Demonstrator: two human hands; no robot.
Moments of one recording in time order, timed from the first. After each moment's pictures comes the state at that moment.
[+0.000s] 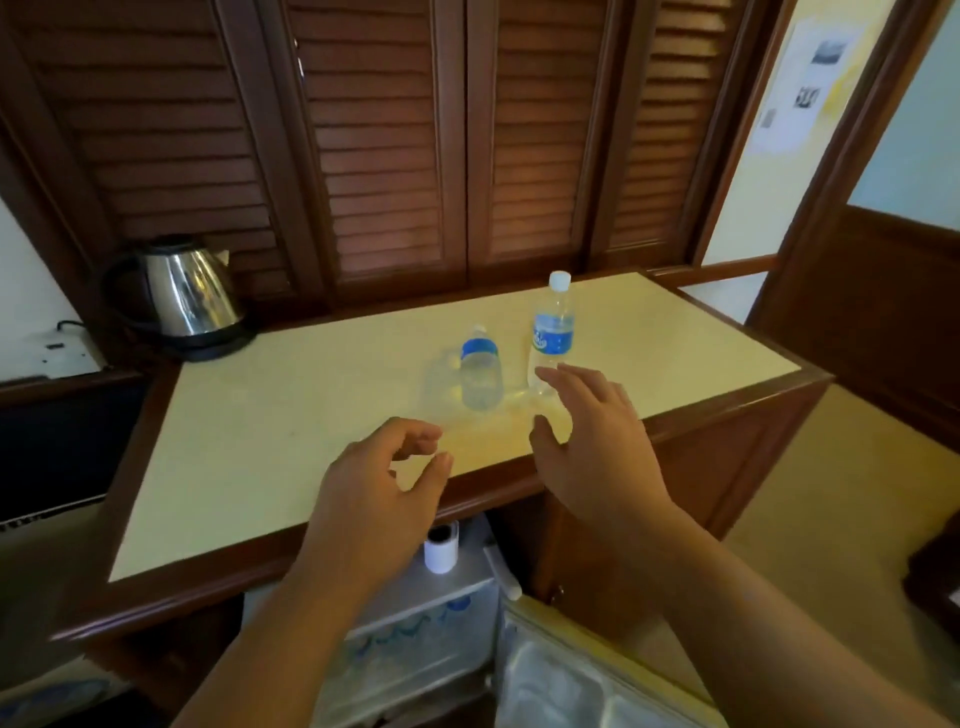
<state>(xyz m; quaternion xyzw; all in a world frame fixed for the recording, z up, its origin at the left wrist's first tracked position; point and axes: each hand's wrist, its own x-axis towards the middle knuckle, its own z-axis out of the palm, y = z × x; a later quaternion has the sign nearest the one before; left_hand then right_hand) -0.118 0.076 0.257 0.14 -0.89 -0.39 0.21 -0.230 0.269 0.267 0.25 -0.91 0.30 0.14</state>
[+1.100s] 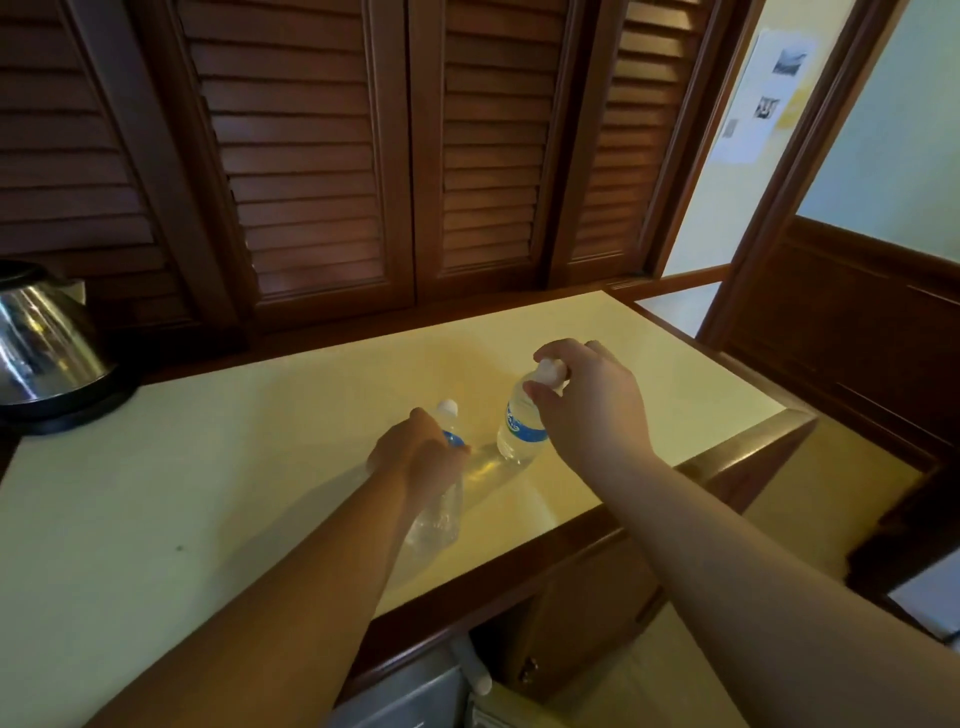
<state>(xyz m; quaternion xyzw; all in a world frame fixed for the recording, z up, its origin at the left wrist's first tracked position) -0.394 0.052 0.208 0.22 -0.94 -0.26 -0.01 -0.399 0.228 0.295 0.09 -0.92 0.34 0.16</state>
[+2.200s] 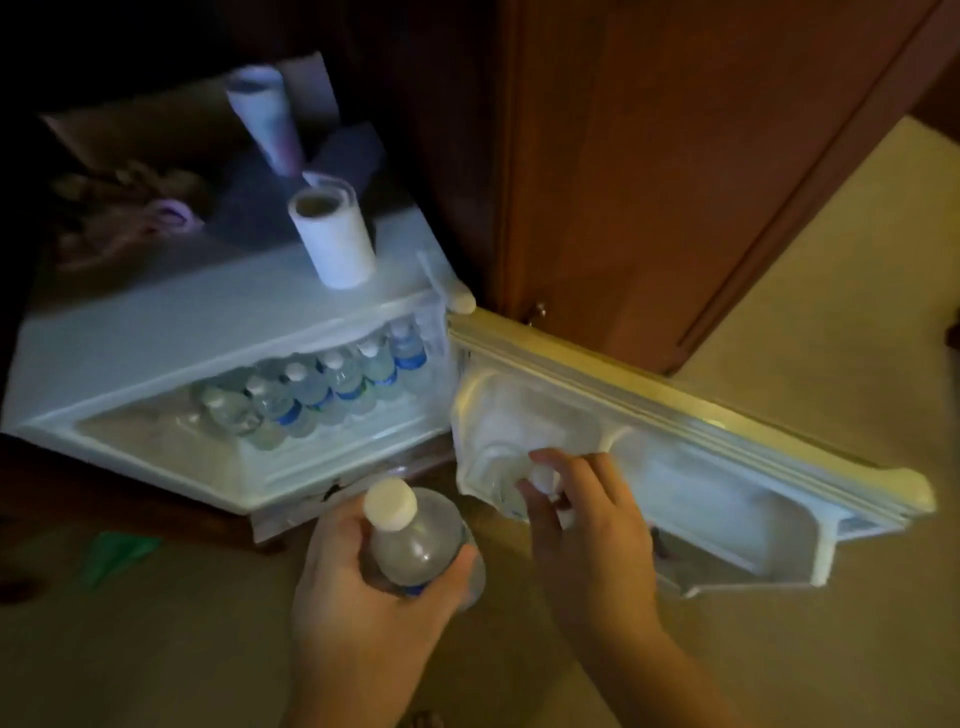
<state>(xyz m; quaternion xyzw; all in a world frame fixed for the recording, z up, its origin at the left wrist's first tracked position) -0.022 0.206 -0.198 0.27 -0.82 -0.47 0.17 -0.111 0.363 -0.215 0.12 -0.91 0.39 0.07</state>
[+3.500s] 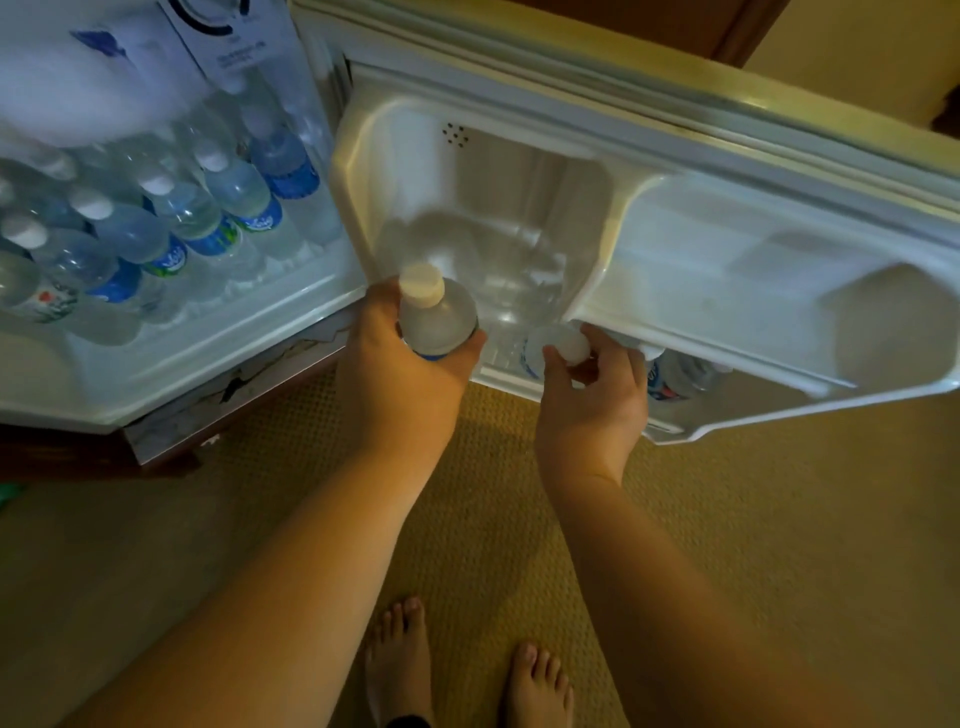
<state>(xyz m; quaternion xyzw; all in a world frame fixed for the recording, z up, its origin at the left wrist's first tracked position) -0.118 0.236 -0.387 0.20 -0.86 -0.46 0.13 -0.119 0.378 -0.408 -0.25 -0.84 0.48 0.07</state>
